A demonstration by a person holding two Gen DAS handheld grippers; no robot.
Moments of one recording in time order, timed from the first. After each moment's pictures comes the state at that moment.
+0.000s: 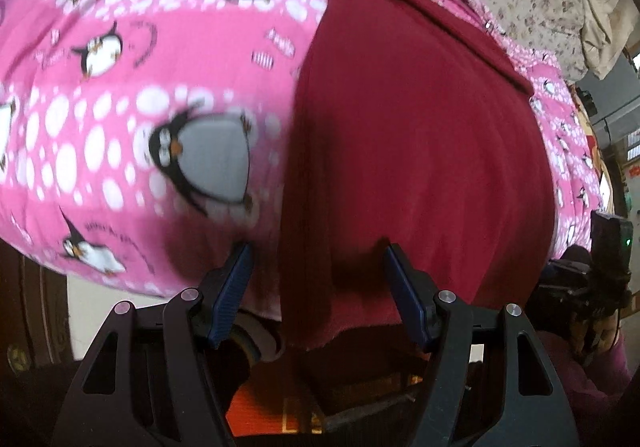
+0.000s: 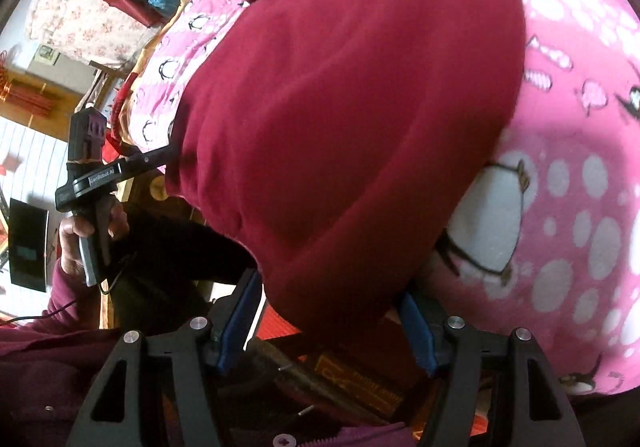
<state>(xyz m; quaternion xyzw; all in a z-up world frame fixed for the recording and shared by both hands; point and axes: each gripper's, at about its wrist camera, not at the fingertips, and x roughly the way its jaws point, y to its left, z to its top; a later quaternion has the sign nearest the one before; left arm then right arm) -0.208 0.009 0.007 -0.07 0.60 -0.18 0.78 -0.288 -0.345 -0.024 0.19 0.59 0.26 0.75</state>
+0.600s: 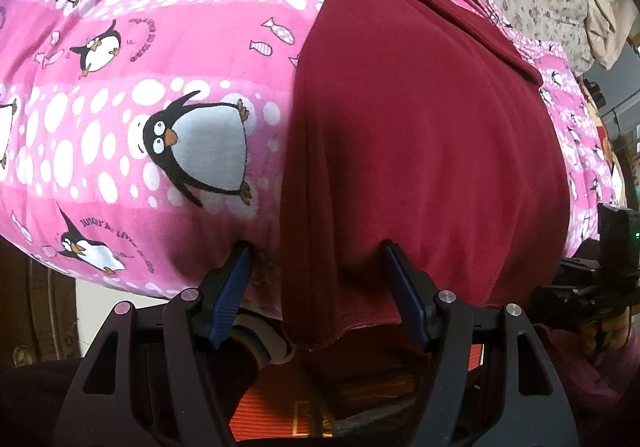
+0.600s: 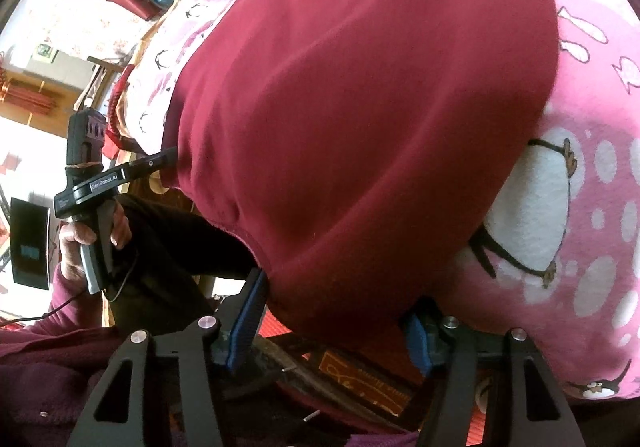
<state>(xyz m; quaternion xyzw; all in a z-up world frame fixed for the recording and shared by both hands) -0.210 -0.004 0.002 -0.04 0.59 -0.17 0.79 -0.285 -0.331 -0.032 0.19 0.59 0.26 0.74</state>
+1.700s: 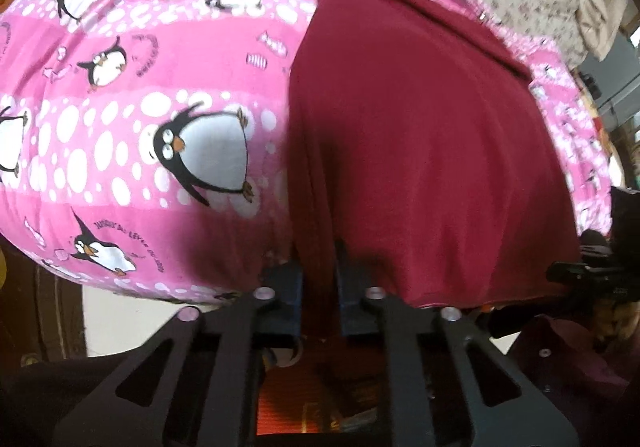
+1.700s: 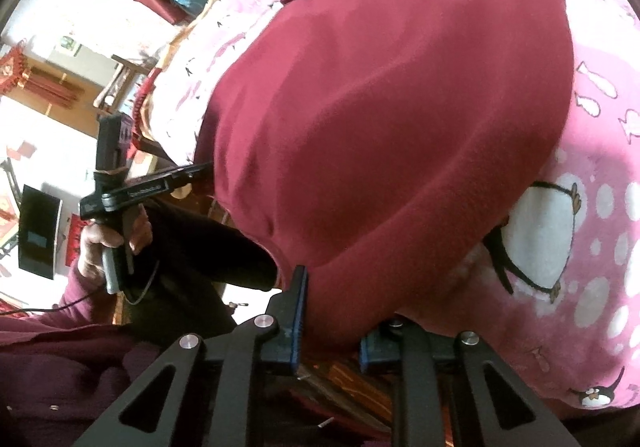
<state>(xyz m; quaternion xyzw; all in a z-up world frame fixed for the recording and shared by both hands) -0.219 0.000 0.015 -0.04 0.56 -0.19 0.80 -0.288 -0.324 -0.005 0.19 0.55 0.29 0.76</state>
